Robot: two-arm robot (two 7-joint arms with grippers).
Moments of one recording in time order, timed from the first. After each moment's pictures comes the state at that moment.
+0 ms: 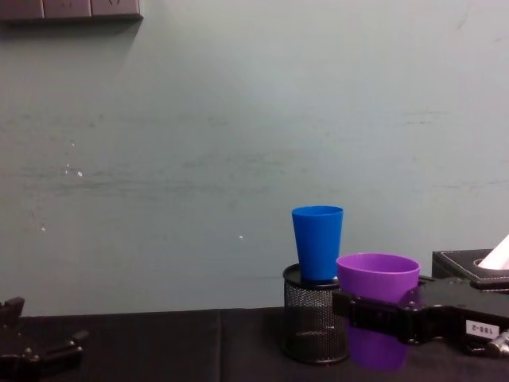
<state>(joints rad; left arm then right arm) -0.20 0.60 0.45 -1.41 -0.25 -0.12 0.03 0.20 0.41 -0.36 -1.55 0.38 0.07 0.42</state>
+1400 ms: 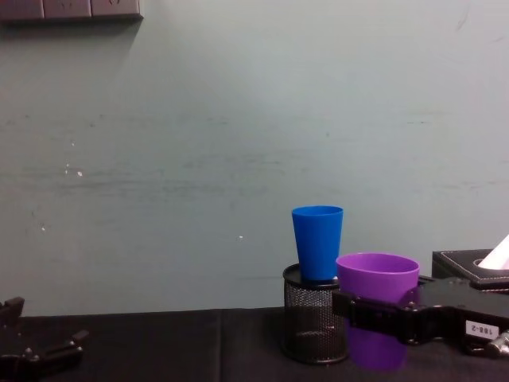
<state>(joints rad) -0.20 0.60 0.45 -1.41 -0.25 -0.12 0.03 0.20 0.41 -0.36 -1.54 0.38 0.06 0.42</state>
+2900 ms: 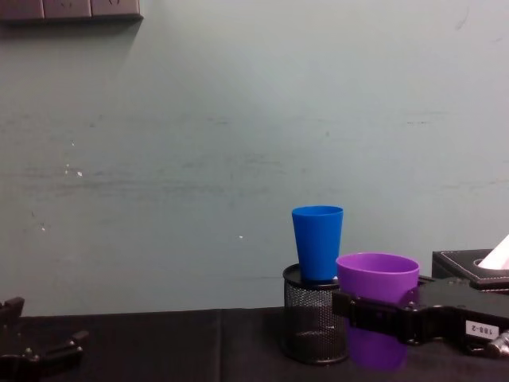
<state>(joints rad) -0.20 0.60 0.45 -1.41 -0.25 -0.12 0.03 0.20 0.41 -0.36 -1.54 0.38 0.06 0.42</state>
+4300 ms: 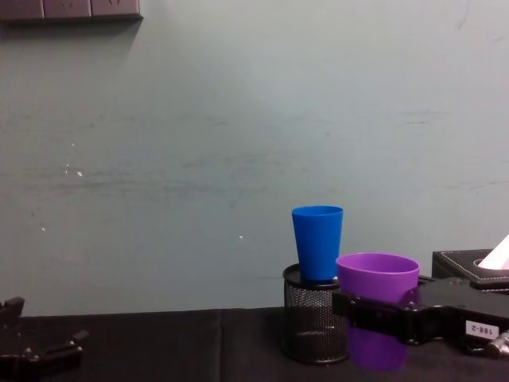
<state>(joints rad) -0.20 0.60 0.45 -1.41 -0.25 -0.12 0.03 0.20 0.41 -0.36 -1.54 0.38 0.06 0.42</state>
